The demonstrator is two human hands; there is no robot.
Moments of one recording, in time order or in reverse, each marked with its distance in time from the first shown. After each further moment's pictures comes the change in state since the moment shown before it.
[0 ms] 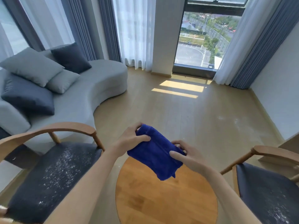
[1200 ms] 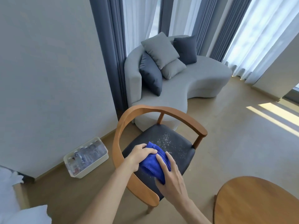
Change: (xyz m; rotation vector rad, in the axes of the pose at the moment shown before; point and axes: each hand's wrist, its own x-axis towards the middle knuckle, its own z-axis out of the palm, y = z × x) left_hand -0.287 -0.279 -0.339 -0.574 0.611 -0.601; right_hand 0.060 -0.161 0.552 -0.548 -0.160 -0.677
